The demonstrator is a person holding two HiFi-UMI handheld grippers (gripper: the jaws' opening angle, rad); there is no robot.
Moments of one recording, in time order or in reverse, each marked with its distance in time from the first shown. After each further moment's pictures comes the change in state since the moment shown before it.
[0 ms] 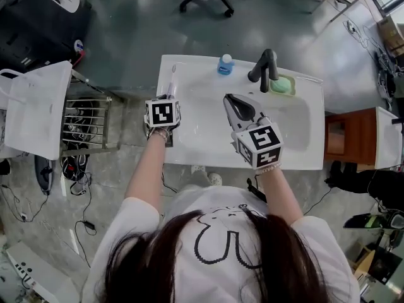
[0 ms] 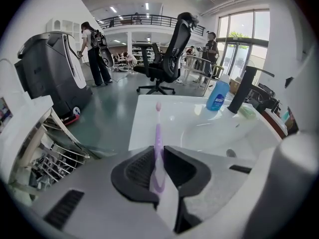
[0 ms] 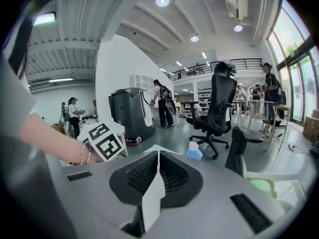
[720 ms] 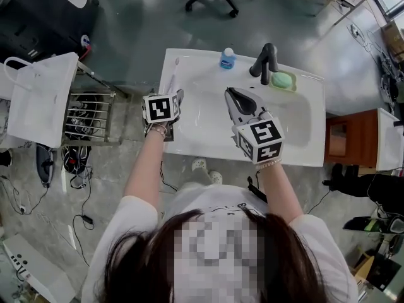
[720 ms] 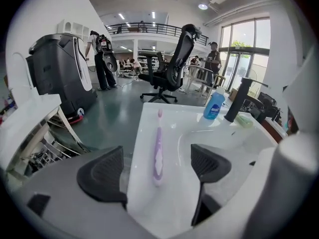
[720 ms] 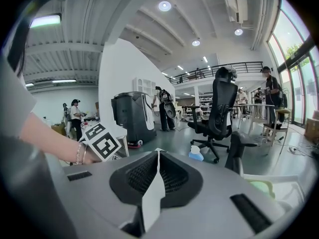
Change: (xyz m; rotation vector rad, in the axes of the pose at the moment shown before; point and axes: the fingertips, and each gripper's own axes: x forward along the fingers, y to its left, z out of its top) left arm -0.030 -0.002 0.005 -0.032 -0.099 -0.001; right arm -0.019 0.010 0.007 -0.015 -0.045 0.010
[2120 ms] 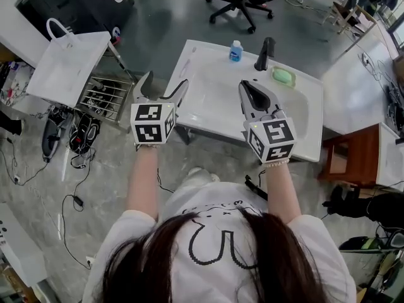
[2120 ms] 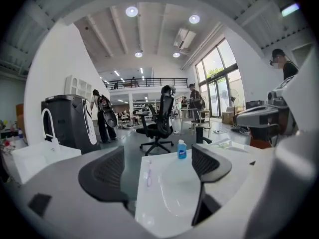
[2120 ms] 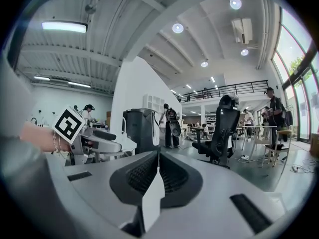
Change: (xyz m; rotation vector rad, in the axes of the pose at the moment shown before) left arm -0.250 -0.068 0.014 0.181 -0.587 0.037; right arm -0.136 0.049 0.038 -0.120 -0.202 0.046
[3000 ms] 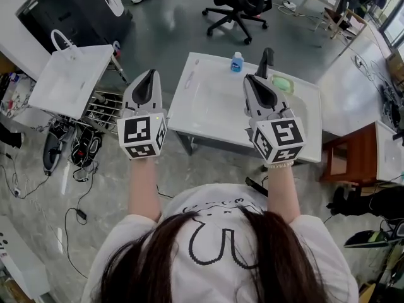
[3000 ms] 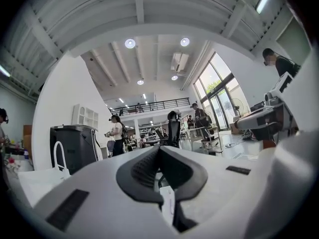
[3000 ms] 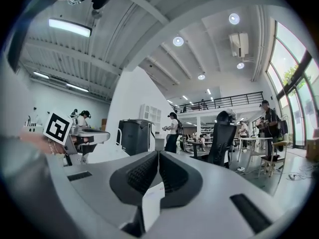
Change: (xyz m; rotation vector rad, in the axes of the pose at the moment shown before) left arm -0.067 0.045 0.093 0.103 -0.300 0.093; right arm -0.009 0.018 0.079 -0.033 -0.124 -0.064
